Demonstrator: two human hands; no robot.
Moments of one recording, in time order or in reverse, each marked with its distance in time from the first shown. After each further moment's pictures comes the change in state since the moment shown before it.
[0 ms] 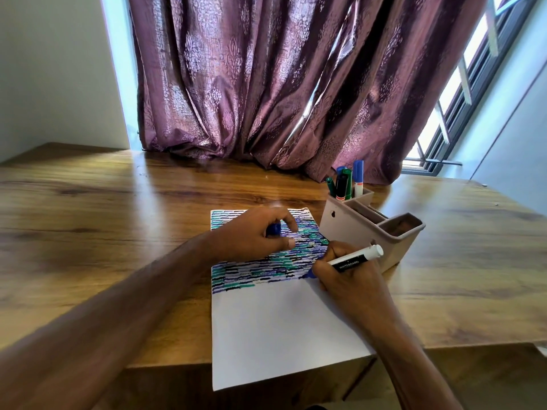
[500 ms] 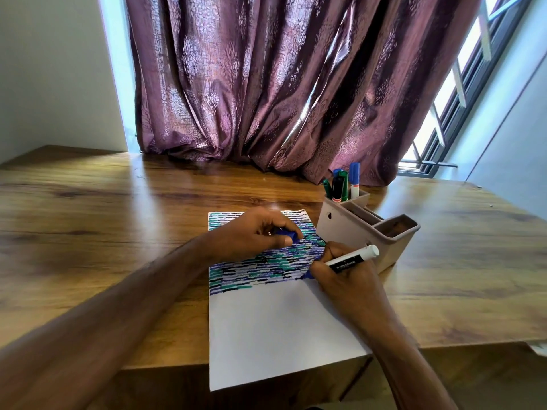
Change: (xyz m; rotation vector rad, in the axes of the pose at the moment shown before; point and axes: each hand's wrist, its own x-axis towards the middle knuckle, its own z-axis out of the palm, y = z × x) left_hand -0.002 0.001 -0.004 -0.212 -0.049 0.106; right_hand 0.000 0.008 -0.001 -0.024 -0.001 -0.025
